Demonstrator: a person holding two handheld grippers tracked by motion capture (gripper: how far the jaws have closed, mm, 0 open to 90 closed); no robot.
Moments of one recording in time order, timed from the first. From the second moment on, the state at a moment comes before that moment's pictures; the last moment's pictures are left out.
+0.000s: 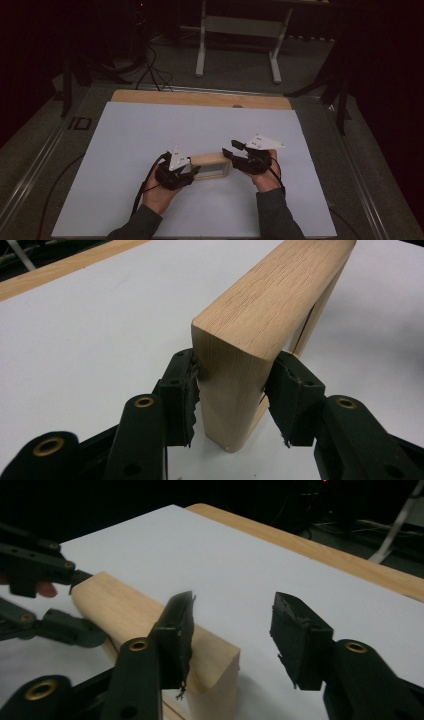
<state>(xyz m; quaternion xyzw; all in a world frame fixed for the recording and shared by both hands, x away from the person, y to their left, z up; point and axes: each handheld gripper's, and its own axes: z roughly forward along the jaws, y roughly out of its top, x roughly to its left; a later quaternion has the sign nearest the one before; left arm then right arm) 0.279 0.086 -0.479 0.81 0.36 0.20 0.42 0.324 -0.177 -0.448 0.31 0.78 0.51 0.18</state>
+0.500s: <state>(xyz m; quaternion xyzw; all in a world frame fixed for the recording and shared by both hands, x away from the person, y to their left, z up) 0.279 0.086 -0.478 0.81 0.36 0.20 0.42 0.323 -0.175 -0.457 0.28 0.81 0.50 0.12</state>
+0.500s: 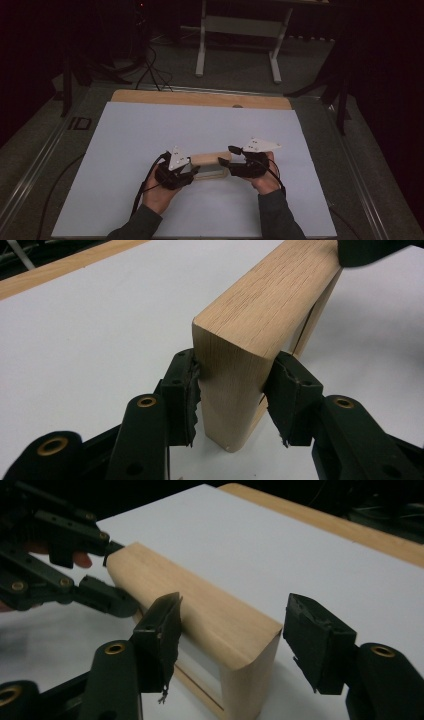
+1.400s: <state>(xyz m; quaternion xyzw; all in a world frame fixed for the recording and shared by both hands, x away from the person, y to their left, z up) 0.281 0.089 -0.478 0.81 0.36 0.20 0.42 0.329 -0.176 -0.476 0.27 0.84 0.46 0.11</state>
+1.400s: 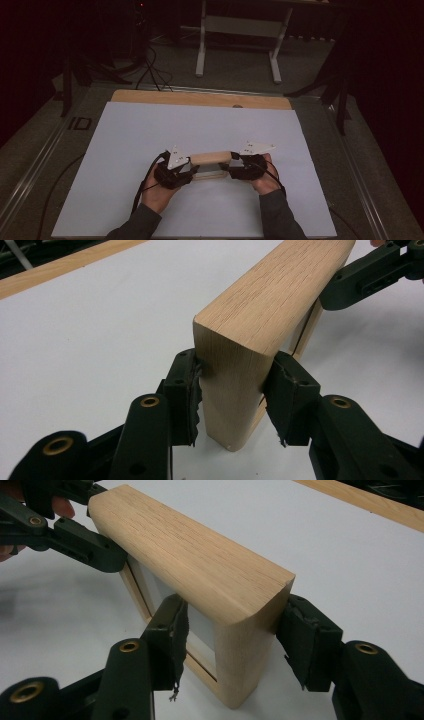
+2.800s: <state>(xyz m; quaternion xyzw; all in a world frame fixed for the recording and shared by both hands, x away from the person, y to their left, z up) 0.304 0.122 -0.479 0.79 0.38 0.23 0.42 0.335 -0.128 -0.478 0.28 0.82 0.46 0.18</state>
